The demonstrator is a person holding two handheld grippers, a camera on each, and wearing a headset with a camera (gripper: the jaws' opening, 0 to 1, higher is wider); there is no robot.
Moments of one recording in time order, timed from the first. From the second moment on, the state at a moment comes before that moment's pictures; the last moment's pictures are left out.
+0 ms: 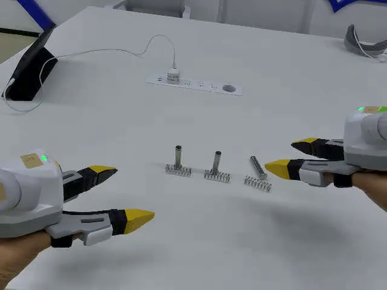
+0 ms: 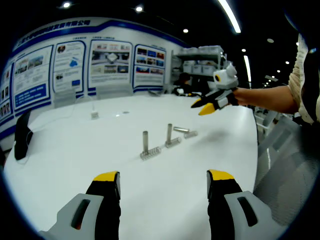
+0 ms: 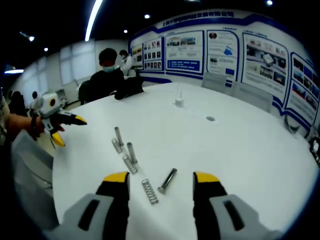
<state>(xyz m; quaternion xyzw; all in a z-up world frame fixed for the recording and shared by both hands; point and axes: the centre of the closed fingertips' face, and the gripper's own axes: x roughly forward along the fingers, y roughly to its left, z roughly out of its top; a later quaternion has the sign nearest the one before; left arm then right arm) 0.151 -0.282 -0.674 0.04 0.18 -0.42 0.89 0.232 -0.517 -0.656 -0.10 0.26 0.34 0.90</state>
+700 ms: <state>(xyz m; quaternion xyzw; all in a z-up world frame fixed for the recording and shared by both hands) 0.150 -0.283 -0.675 0.04 0.18 -0.41 0.89 0.267 -0.510 -0.697 -0.11 0.34 0.29 0.89</state>
